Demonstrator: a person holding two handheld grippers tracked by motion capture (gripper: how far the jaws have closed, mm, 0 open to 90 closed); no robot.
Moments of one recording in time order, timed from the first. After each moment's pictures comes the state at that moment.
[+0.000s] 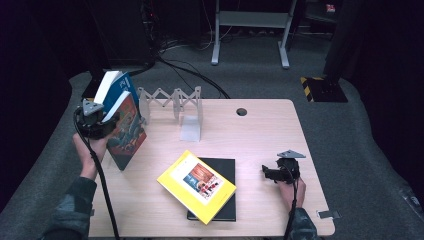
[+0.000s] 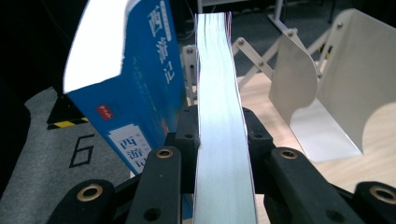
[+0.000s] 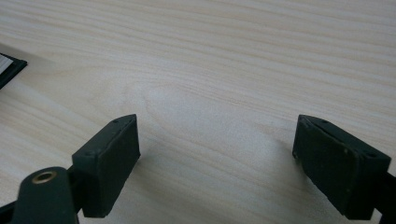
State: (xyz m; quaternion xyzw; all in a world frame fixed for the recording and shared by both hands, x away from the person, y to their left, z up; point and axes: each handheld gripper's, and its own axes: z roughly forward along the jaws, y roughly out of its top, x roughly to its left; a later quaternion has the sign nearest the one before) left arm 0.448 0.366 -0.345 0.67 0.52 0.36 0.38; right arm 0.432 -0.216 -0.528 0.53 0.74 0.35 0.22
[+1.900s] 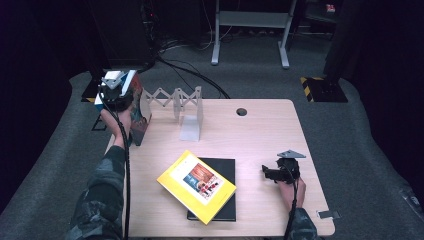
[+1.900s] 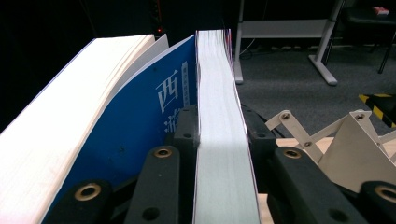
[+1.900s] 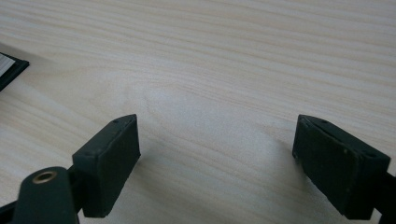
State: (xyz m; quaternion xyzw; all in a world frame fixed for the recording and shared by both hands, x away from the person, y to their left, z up) left arm 0.550 0.335 -0.354 0.59 0.57 0.41 0.39; right arm 0.432 -0.216 -0.528 0.53 0.74 0.35 0.22
